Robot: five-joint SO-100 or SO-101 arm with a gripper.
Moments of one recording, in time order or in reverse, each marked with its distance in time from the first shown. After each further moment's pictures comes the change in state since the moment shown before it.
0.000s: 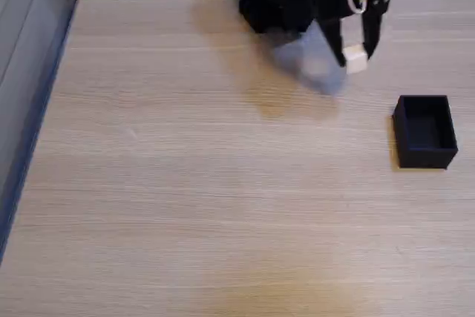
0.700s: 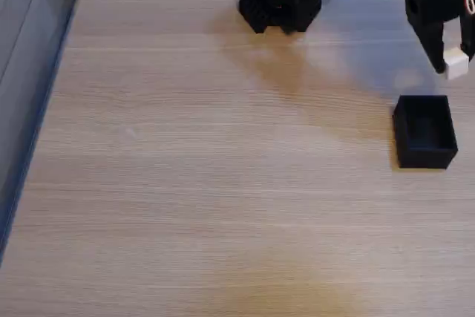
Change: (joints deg) arm -10.5 -35.9 -37.4 0.0 10.1
